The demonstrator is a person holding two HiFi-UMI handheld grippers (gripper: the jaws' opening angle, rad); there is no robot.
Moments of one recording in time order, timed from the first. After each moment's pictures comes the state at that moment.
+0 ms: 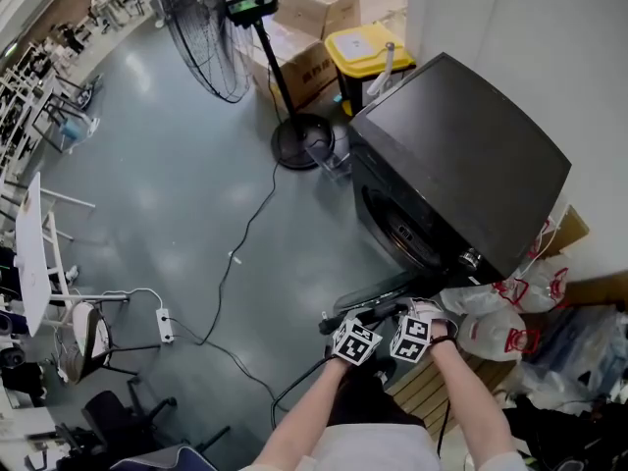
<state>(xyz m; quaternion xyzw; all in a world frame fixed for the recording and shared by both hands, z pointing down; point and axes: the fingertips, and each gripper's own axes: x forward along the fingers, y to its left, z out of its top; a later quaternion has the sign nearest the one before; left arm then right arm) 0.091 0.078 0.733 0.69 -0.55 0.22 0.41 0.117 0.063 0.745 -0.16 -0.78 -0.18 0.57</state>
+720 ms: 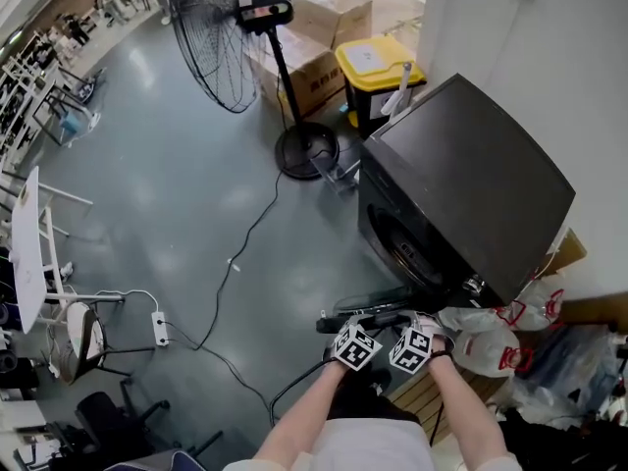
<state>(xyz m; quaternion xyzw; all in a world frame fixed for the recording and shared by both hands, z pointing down) 0.062 0.051 0.738 0.72 -0.52 0.24 0.39 0.091 0.041 0.748 -0.12 -0.80 -0.14 0.57</state>
